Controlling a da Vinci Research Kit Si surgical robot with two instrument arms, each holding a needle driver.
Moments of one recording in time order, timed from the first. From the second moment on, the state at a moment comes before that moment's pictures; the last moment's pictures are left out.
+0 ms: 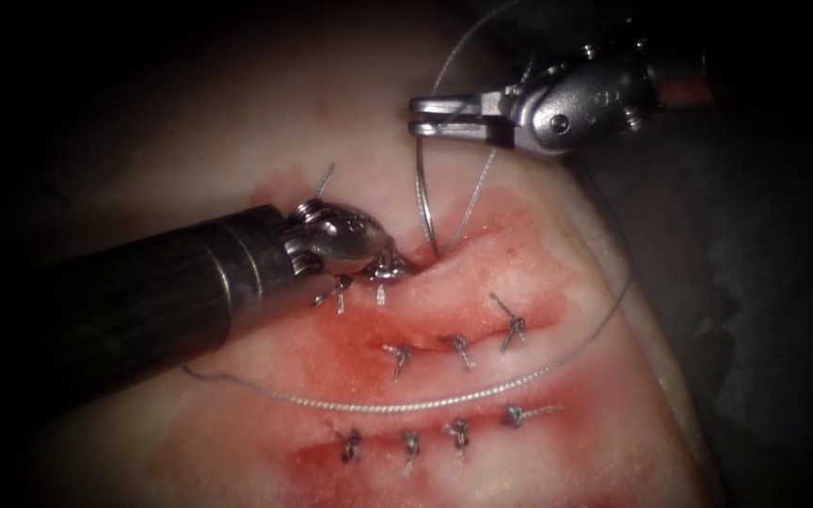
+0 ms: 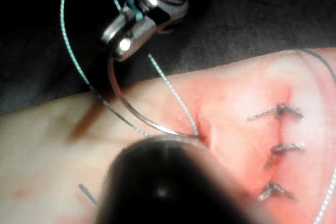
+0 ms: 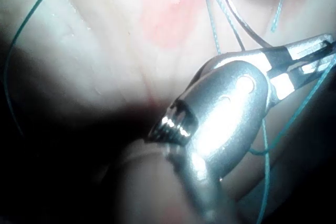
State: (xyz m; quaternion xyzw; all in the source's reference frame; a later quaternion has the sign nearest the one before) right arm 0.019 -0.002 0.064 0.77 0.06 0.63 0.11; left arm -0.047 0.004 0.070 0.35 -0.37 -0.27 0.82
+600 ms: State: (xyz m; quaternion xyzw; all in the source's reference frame) right arm 0.019 -0.002 0.064 0.77 0.06 0.62 0.13; left arm -0.047 0.004 0.070 0.35 -0.37 -0.27 0.82
